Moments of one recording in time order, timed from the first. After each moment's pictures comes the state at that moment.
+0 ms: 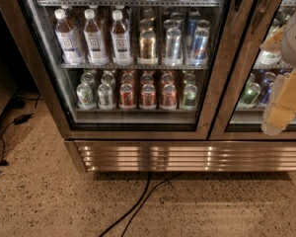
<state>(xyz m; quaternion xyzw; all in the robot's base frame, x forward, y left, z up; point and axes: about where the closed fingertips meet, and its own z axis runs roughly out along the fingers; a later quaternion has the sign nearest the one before) 0.438 -0.217 0.976 -0.60 0.78 -0.03 0.16</state>
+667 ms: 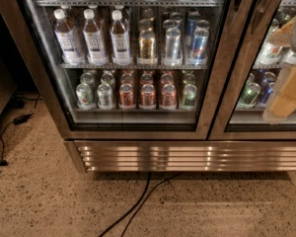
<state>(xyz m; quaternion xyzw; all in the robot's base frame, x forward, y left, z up) 0.450 -0.226 0.984 -0.58 0.79 -0.01 0.19</state>
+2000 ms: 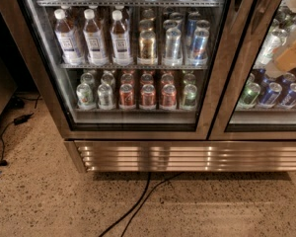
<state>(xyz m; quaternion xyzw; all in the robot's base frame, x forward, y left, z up) 0.507 -0.247 1.035 -0.51 0.79 0.05 0.34</state>
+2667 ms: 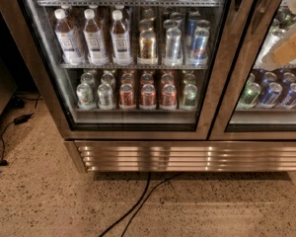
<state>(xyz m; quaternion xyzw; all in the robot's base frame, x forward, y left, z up) 0.516 -0.250 1.035 -0.47 0.80 0.09 0.37</state>
